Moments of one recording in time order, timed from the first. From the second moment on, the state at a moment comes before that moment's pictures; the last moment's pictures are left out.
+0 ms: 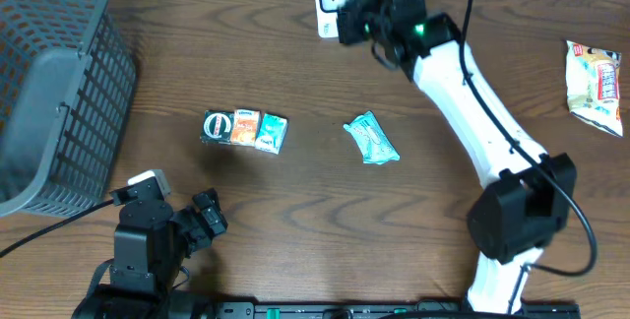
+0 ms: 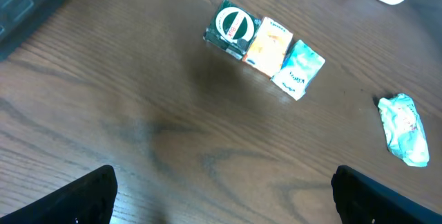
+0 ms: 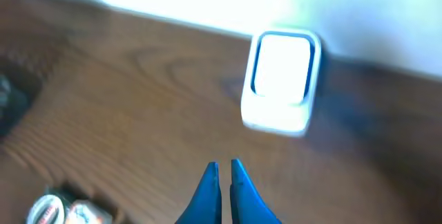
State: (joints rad) left arm -0.18 0.49 0.73 -1.05 -0.11 -0.56; right arm 0.41 2.02 1.92 -0.57 -0.11 0.14
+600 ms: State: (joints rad) left arm -0.18 0.49 0.73 -1.05 -0.11 -0.56; right arm 0.41 2.25 2.18 -1.43 -0.05 -0.01
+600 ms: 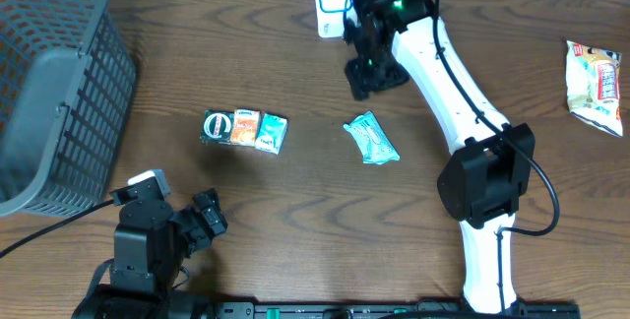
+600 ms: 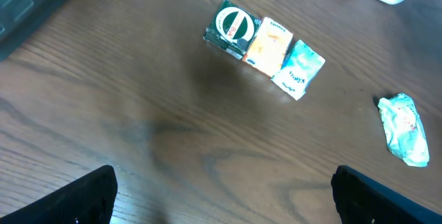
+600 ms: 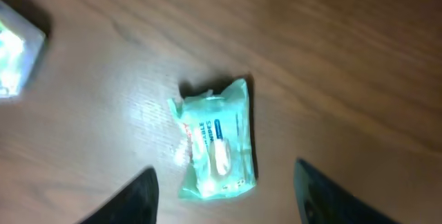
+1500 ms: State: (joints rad) left arm -0.18 0.49 0.73 -1.05 -0.11 -0.56; right arm 0.43 2.25 1.76 -1.20 -0.08 -0.05
